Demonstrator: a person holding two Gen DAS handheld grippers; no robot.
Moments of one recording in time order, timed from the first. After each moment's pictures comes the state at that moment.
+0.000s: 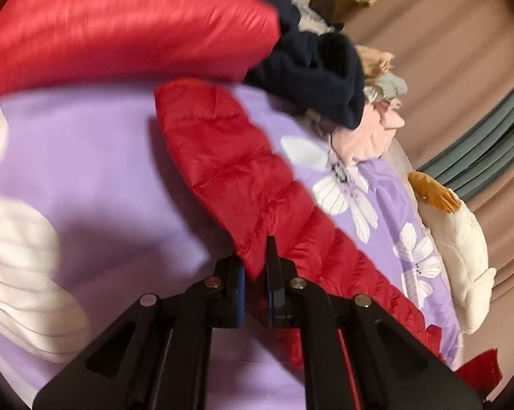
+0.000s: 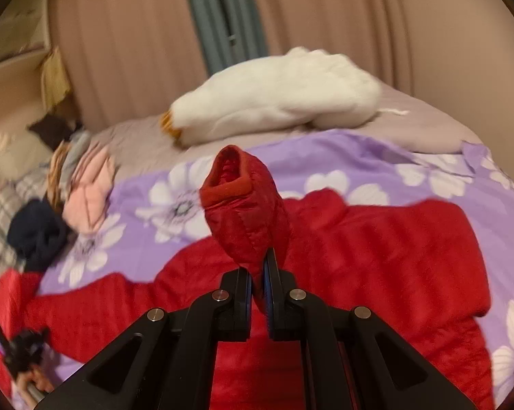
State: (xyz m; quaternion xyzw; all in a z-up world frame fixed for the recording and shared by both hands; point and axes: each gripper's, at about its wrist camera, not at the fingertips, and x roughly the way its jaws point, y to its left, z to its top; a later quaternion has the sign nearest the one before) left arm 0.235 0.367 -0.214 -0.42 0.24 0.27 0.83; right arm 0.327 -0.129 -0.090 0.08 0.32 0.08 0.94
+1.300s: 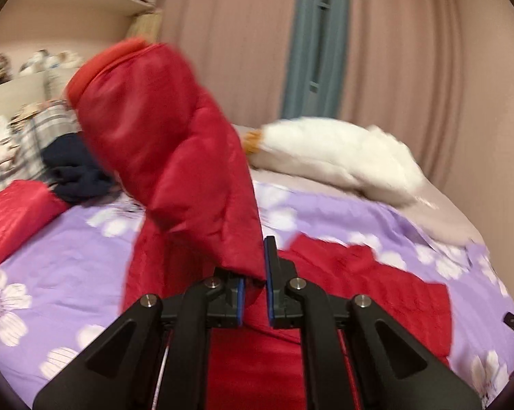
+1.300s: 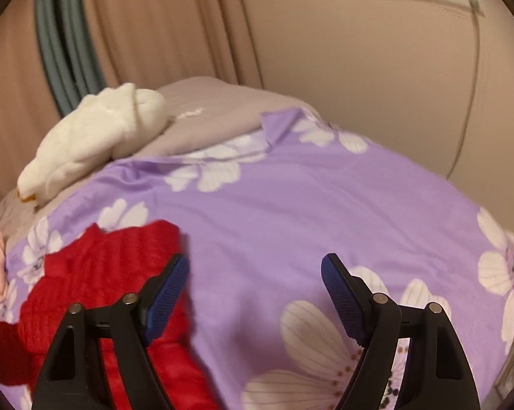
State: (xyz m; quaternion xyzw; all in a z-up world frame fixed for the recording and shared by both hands) left arm 0.262 0.007 -0.063 -0.08 0.20 0.10 0.97; right arm 0.261 -0.412 -0.113 0.17 0.33 -0.17 0.91
